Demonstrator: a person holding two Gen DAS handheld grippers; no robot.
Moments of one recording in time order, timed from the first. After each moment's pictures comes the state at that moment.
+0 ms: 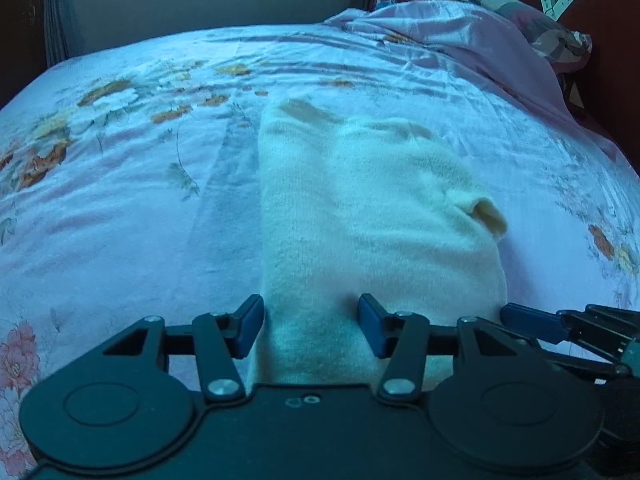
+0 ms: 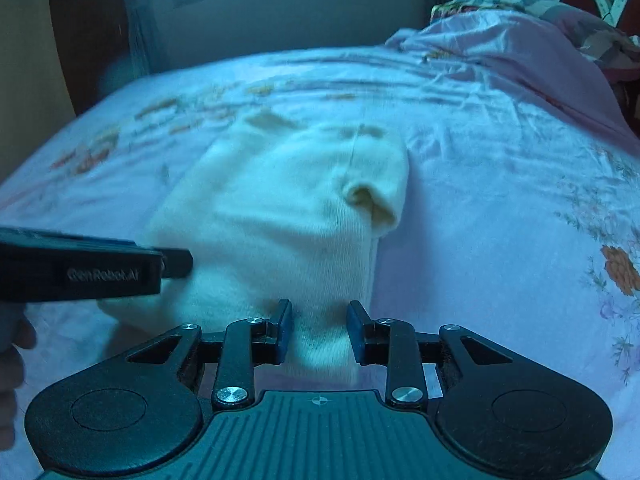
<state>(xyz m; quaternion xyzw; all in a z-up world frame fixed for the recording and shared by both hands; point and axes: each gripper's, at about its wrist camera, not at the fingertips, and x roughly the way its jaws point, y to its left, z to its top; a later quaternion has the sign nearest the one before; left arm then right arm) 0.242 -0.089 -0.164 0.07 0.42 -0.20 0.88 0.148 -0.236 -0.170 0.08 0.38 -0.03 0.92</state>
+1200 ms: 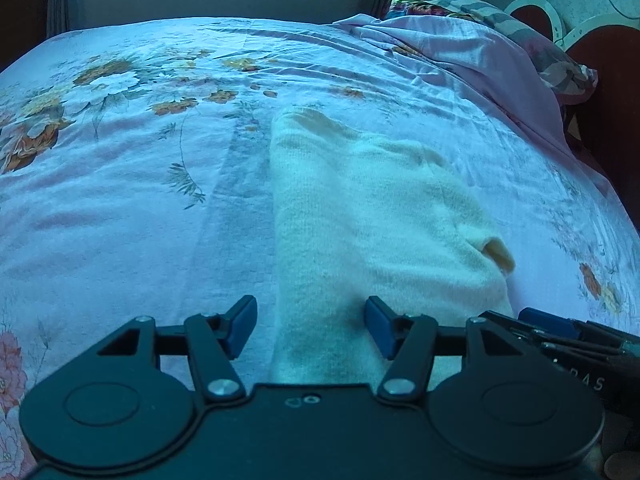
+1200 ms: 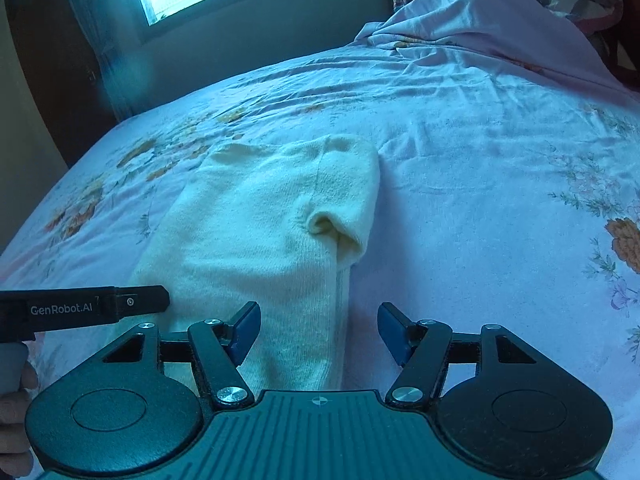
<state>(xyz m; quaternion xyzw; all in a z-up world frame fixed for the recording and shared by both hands) 0.275 -0.070 -0.158 0.00 0.43 -0.21 0.88 0.165 -0.281 -0.165 0.19 0.36 -0.04 0.91</state>
